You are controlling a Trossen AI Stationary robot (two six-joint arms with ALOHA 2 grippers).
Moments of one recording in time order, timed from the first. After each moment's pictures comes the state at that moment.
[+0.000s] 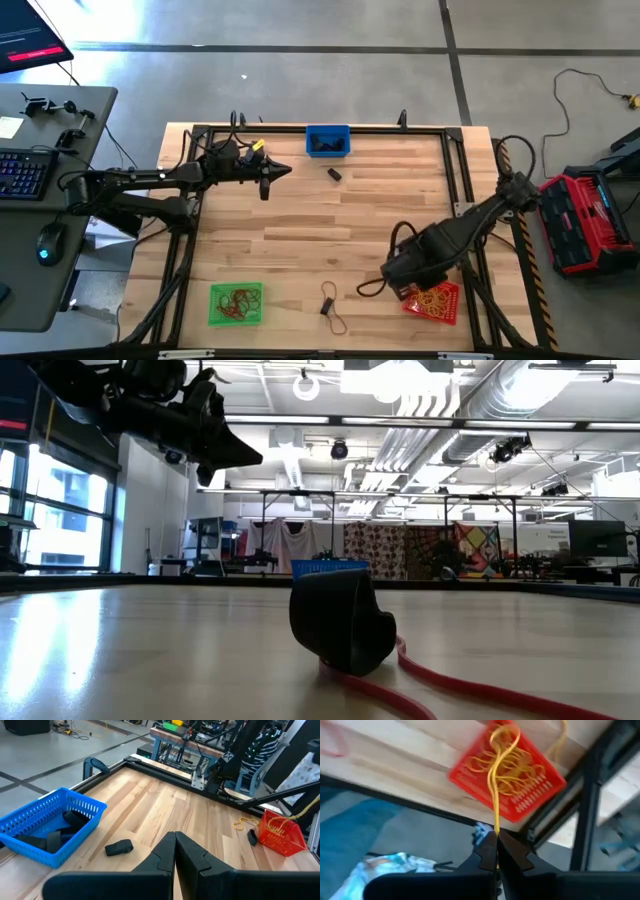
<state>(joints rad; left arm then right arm) 0.41 1.09 0.49 0.36 0.21 -0.21 0.56 1.67 1.66 -1.57 -0.38 1.68</state>
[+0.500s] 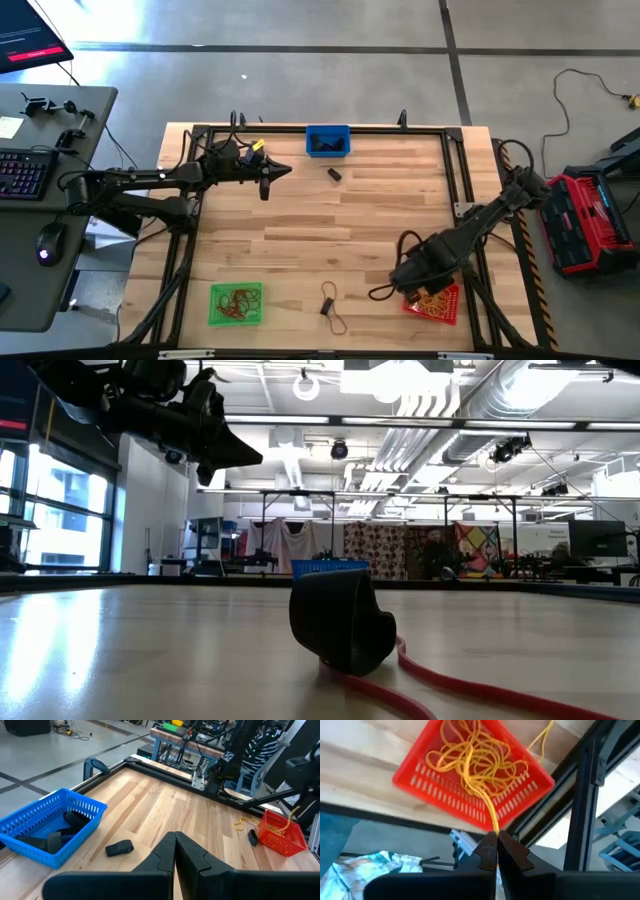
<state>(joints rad) 0.41 1.09 0.49 0.36 0.21 -0.21 0.61 1.58 1.31 -1.36 -0.45 1.71</state>
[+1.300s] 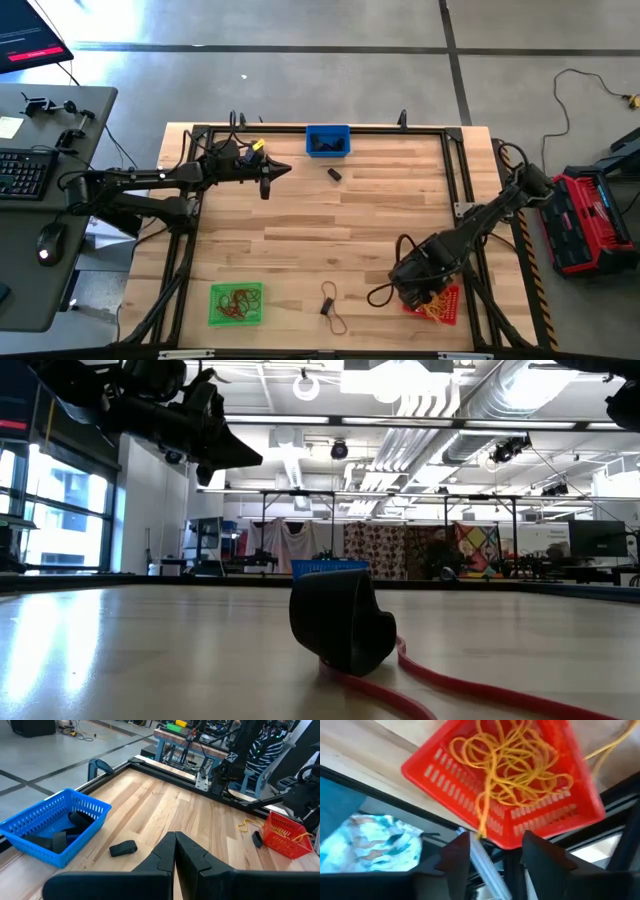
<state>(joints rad) 0.41 1.09 0.49 0.36 0.19 -0.21 0.60 1.53 1.08 -1.04 -0.53 1.55</state>
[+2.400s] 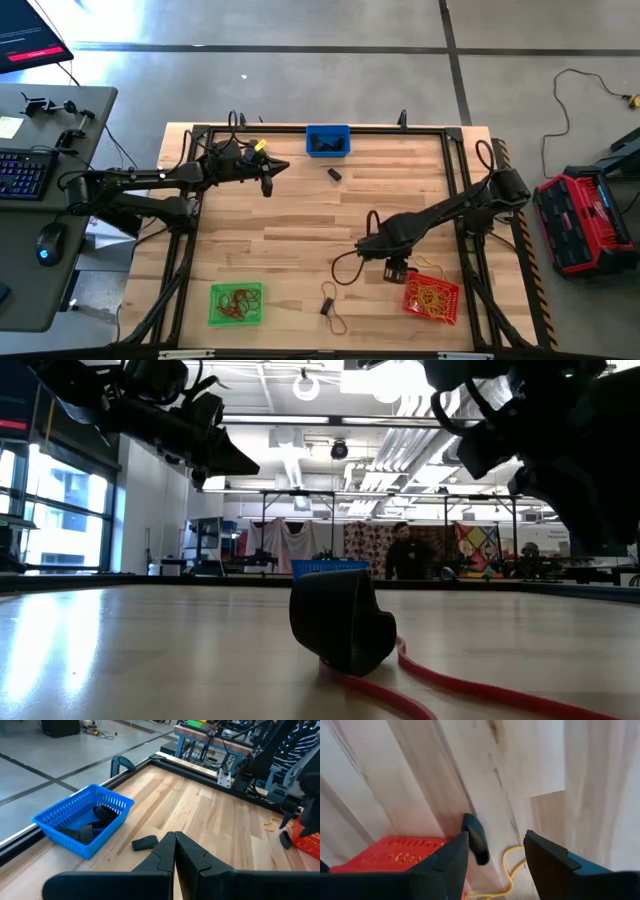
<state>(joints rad) 0.41 1.09 0.49 0.33 0.08 -0.18 0.32 1.73 1.18 -1.14 -0.18 0.56</state>
